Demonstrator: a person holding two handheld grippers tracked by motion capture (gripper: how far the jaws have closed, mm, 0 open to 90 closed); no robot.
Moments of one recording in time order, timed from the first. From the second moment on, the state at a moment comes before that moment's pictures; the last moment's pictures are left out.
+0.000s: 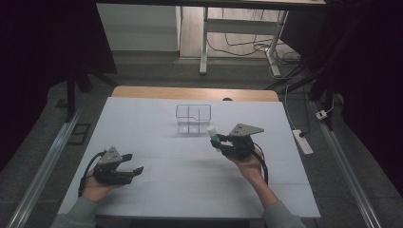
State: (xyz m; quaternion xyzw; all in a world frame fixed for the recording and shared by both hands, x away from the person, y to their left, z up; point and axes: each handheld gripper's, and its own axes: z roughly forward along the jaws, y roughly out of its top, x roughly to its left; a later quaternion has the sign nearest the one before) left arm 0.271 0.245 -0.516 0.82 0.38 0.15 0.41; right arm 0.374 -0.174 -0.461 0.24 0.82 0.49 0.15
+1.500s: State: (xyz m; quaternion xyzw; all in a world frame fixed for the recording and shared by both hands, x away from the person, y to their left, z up) left arm 0.278 0.249 -0.522 0.82 0.38 0.14 0.40; right arm 0.498 -0.123 -0.466 0.34 0.74 0.56 0.14
